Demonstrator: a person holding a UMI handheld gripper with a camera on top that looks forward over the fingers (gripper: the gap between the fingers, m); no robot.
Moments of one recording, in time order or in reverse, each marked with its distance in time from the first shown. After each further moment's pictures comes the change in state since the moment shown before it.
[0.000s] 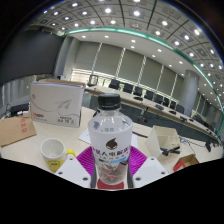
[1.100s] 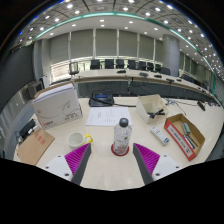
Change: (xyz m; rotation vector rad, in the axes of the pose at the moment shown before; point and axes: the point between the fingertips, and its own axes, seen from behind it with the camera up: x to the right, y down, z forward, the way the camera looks) arm -0.016 0.001 -0.161 -0.282 0.083 0.328
